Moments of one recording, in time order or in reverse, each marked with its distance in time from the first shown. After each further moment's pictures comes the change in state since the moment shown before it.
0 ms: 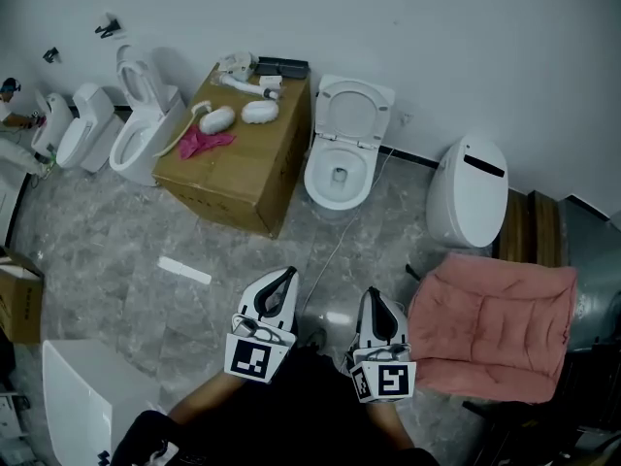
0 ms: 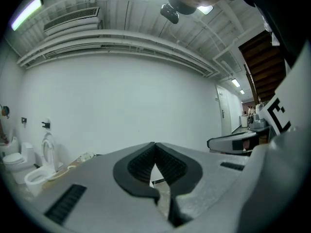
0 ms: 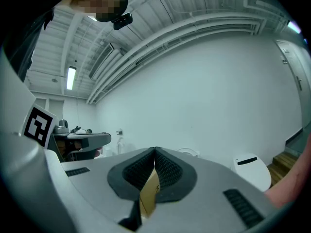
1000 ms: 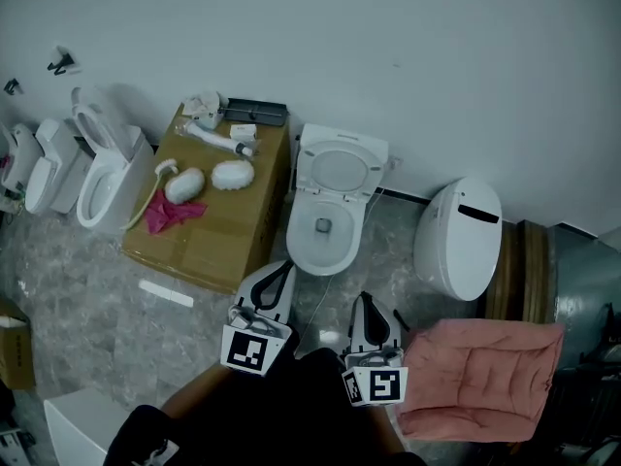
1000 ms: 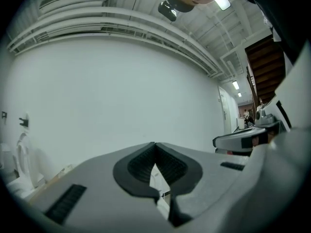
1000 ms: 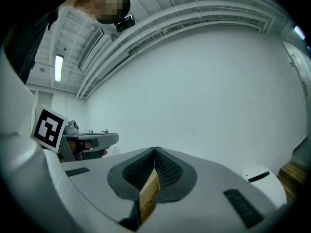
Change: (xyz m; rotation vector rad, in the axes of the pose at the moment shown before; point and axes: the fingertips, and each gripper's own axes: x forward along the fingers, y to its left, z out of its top) left arm 0.300 0.179 0.039 -0.020 0.002 -0.081; right arm 0.313 -0.081 0.035 -0.034 0.008 -0.059
